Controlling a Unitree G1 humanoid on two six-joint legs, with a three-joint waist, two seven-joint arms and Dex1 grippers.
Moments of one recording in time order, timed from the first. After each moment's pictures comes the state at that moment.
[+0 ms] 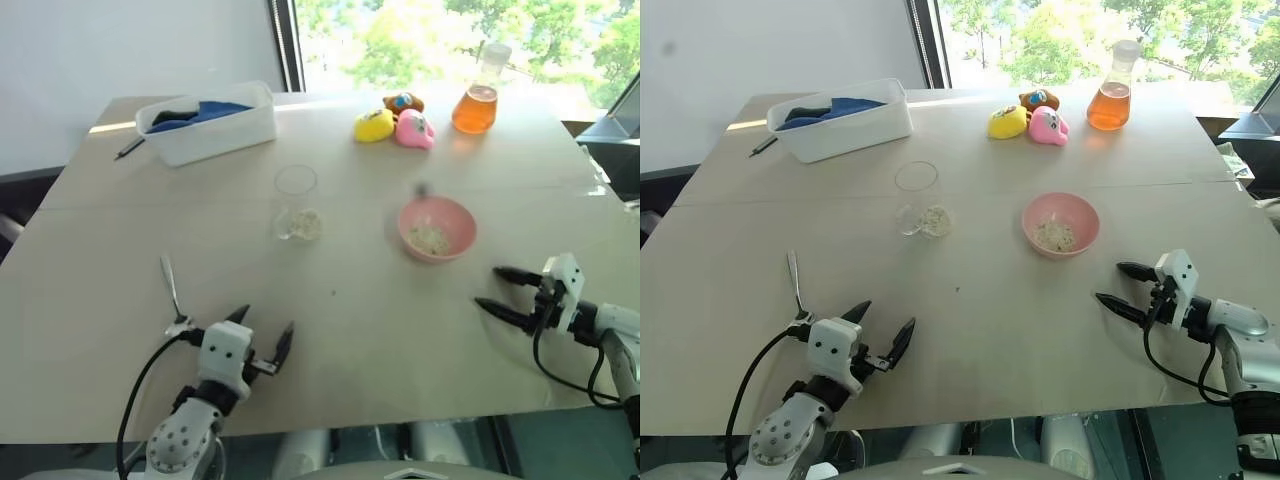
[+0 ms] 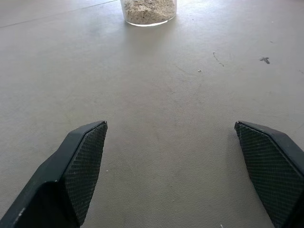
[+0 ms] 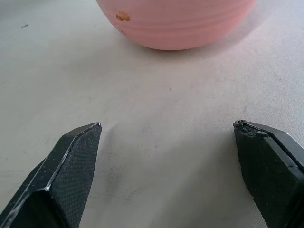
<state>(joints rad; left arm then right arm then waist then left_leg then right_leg) 0.52 0.31 0.03 -0.48 -0.10 0.06 -0.33 -0.12 -0.66 -0.17 0.28 0.40 0.07 1.17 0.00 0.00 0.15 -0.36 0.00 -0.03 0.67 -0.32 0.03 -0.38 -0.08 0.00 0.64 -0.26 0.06</state>
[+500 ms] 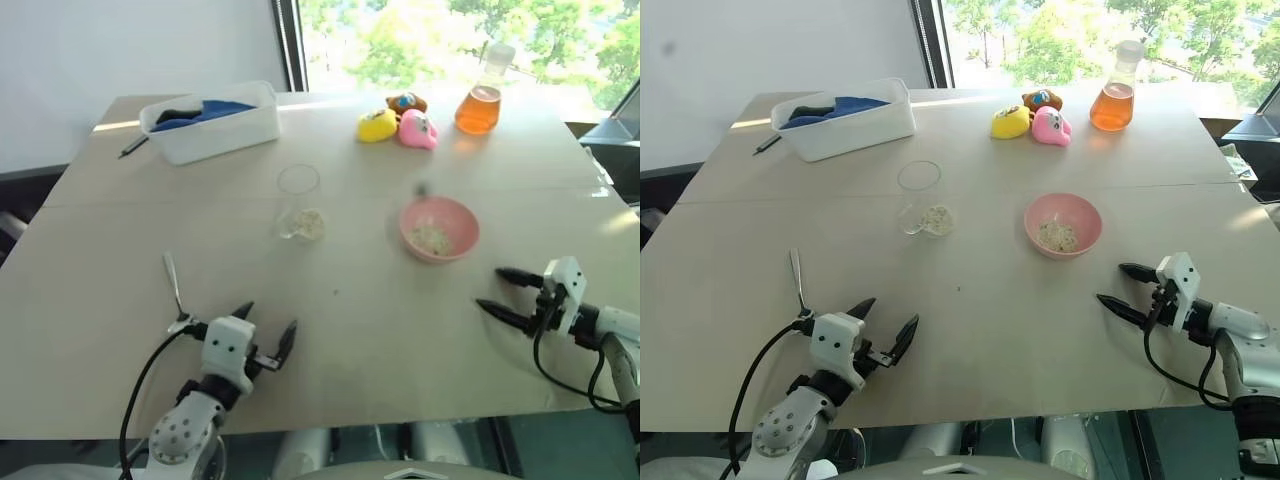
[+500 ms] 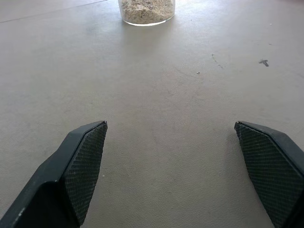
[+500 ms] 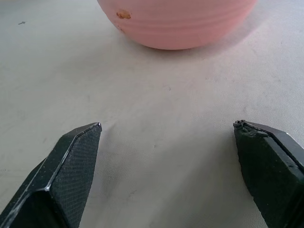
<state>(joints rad) 0.49 0.31 0.03 -0.48 -0.12 0.10 -0.34 -0.09 -0.66 -0.18 0.28 0.40 0.04 1.15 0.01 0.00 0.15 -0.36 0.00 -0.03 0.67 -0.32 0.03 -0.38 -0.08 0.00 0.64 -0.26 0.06</state>
